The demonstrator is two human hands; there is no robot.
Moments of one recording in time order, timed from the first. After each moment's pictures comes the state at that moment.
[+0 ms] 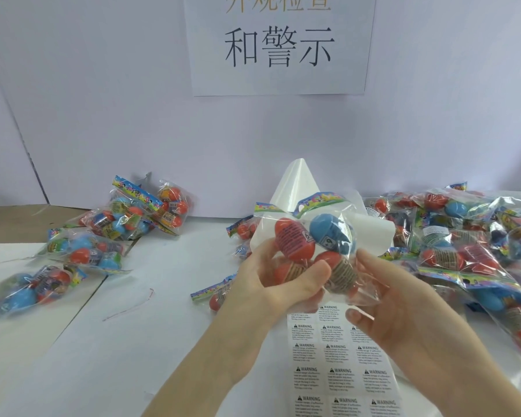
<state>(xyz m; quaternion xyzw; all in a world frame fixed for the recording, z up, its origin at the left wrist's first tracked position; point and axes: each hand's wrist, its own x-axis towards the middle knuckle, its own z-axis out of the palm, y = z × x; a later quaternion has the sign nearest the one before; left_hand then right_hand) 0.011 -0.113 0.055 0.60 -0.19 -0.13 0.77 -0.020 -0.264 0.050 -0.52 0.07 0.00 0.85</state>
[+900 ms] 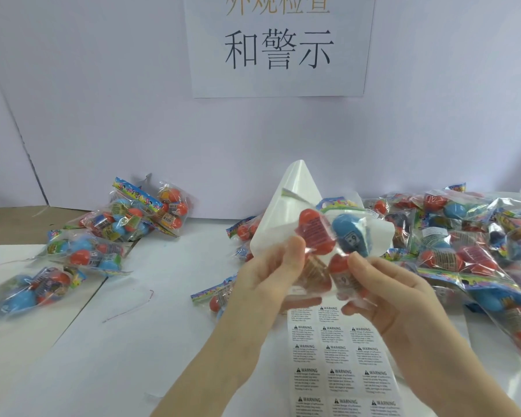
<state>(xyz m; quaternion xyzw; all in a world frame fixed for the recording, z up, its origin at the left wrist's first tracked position) 0.008 -0.117 0.058 0.61 -0.17 -0.10 0.77 -0.024 -0.259 0.046 -0.59 0.00 -0.07 0.80</state>
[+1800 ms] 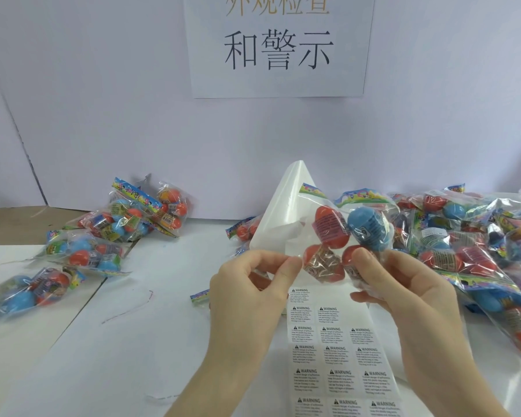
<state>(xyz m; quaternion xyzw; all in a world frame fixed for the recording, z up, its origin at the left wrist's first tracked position) 0.017 -0.118 0.040 0.72 -0.09 0.13 0.67 -0.023 -0.253 0.045 -0.63 0.06 -0.25 0.74</state>
